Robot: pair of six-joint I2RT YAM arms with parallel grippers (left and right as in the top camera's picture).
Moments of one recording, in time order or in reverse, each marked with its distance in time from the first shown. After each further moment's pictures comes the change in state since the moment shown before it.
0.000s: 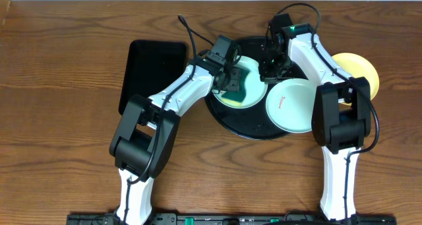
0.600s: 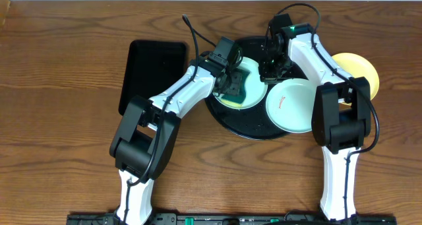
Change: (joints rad) left arm -0.015 -0.008 0.000 -0.056 0.010 0.038; right arm 0.000 0.000 0.000 -0.005 -0.002 0.000
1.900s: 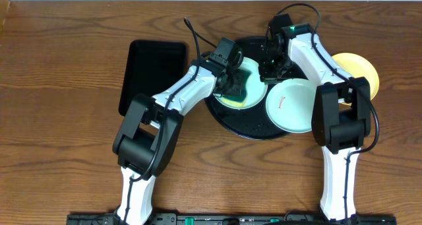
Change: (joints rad) left arm 0.000 0.040 0.011 0.027 0.071 -0.024; right arm 0.000 0.000 0.000 0.000 -0.002 0.000
